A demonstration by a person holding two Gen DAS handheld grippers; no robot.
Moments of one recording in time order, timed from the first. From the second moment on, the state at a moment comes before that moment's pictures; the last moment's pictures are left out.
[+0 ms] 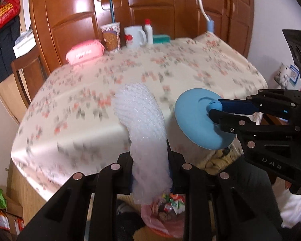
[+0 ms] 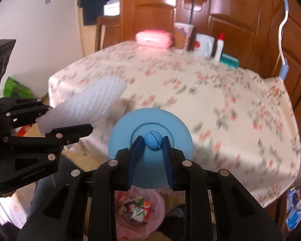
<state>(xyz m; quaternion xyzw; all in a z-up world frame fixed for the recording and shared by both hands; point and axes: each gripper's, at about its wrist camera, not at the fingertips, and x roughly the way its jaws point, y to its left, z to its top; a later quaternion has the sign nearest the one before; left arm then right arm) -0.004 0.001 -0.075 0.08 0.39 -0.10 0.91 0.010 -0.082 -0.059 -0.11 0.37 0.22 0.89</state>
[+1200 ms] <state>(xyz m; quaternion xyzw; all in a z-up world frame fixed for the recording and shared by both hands) 0.016 -0.004 -0.467 0.02 0.72 -0.11 0.69 0.020 -0.078 -0.440 -0.09 0.67 0.21 0.71</state>
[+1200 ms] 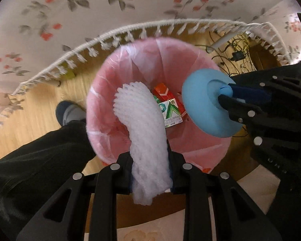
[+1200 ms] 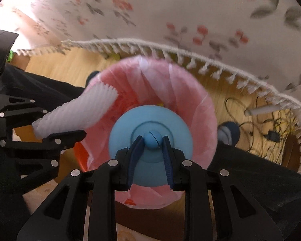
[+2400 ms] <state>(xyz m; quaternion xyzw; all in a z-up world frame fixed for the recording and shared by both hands) 0.028 0.002 -0.516 0.01 0.76 -0.07 0.65 0.026 -0.069 -0.497 -0.09 0.72 0.20 0.66</state>
